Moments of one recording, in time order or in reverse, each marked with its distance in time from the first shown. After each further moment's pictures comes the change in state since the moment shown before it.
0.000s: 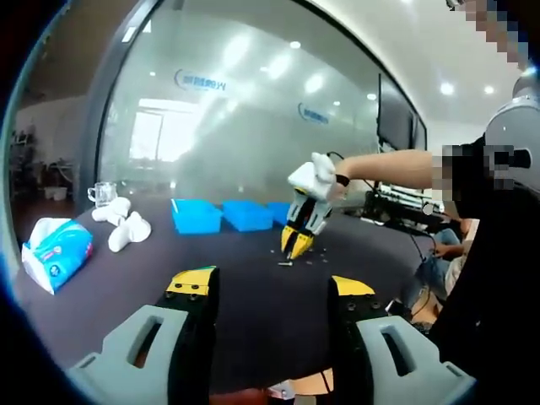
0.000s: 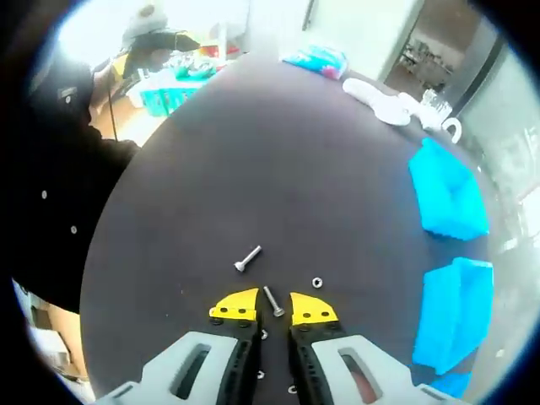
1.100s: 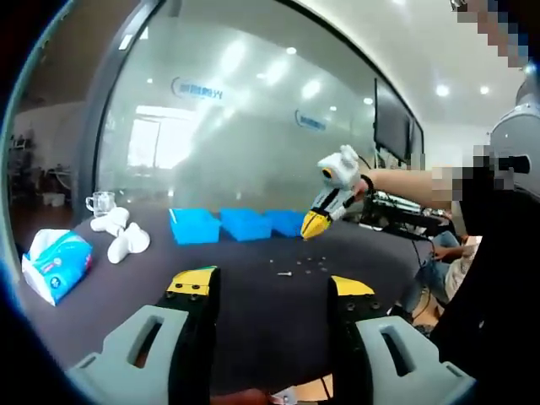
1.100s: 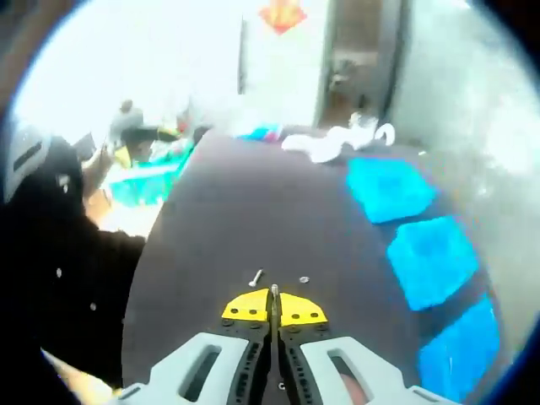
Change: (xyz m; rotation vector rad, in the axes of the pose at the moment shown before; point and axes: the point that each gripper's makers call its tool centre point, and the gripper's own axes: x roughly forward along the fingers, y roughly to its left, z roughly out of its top) left arm 0.002 0.000 0.015 0.013 -0.038 -0.016; right arm -0.094 -0.007 -0.002 0.370 -0.412 -0.222
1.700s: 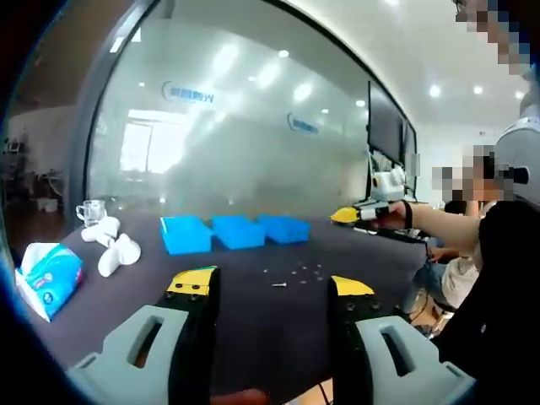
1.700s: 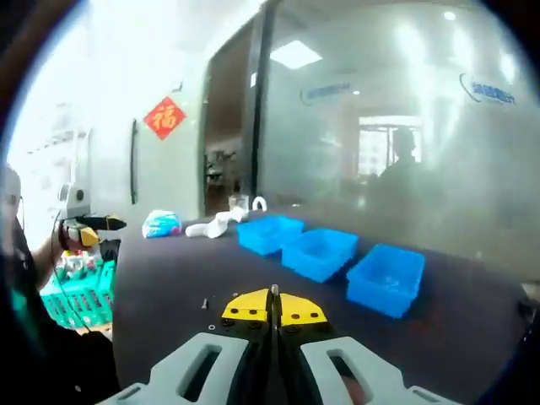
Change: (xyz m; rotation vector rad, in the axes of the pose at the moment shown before) left arm 0.016 -0.004 0.012 0.016 -0.015 -0.042; right arm -0.111 -0.022 -0.047 0.340 -0.416 -0.539
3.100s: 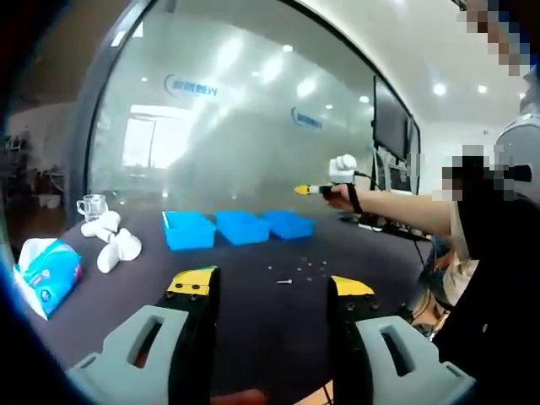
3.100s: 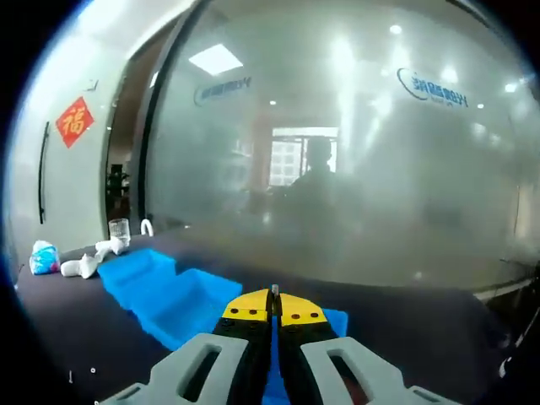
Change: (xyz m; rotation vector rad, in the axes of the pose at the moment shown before) left arm 0.007 0.008 -0.007 -0.010 0.024 0.024; right arm 0.121 -0.154 0.052 0.014 -0.048 -0.440
